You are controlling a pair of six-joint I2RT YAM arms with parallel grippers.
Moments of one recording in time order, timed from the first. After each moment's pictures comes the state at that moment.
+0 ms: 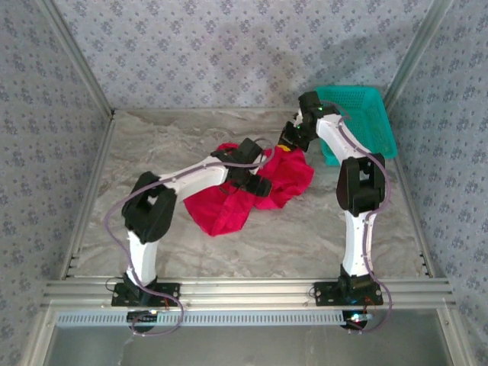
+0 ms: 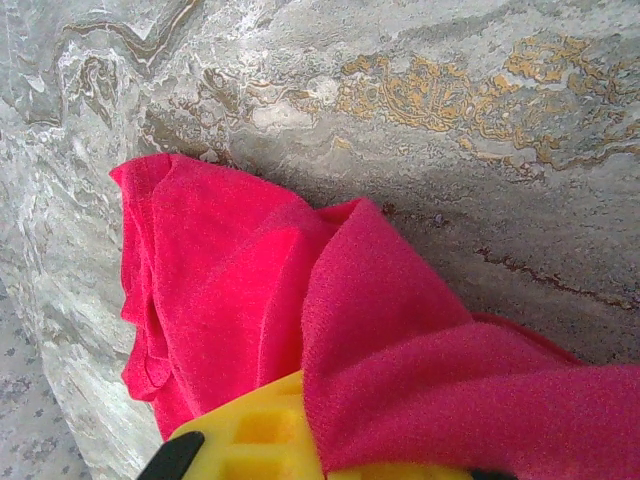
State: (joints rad) left arm -0.76 2.01 1.53 -0.67 0.11 -0.30; right arm 0.21 2.14 1.92 -0.93 -0.45 0.61
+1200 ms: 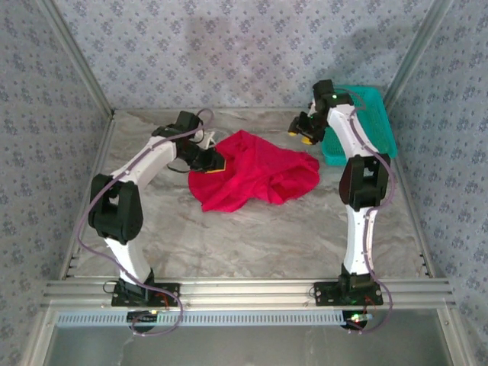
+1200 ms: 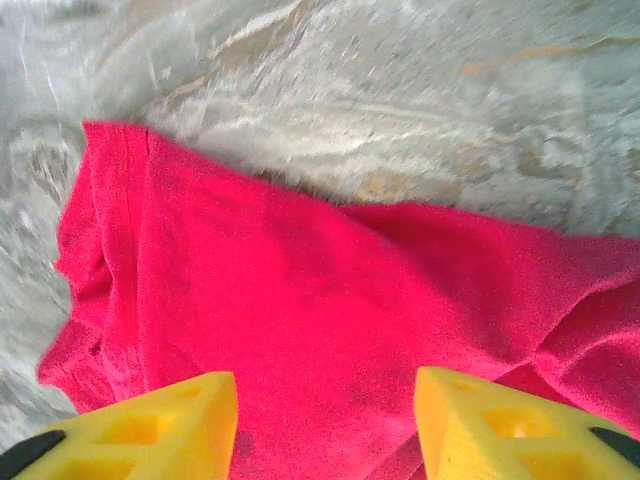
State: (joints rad) left arm -0.38 1.82 1.50 -0.81 0.56 -0.32; right arm 0.18 2.19 2.09 -1.10 -0.31 0.47
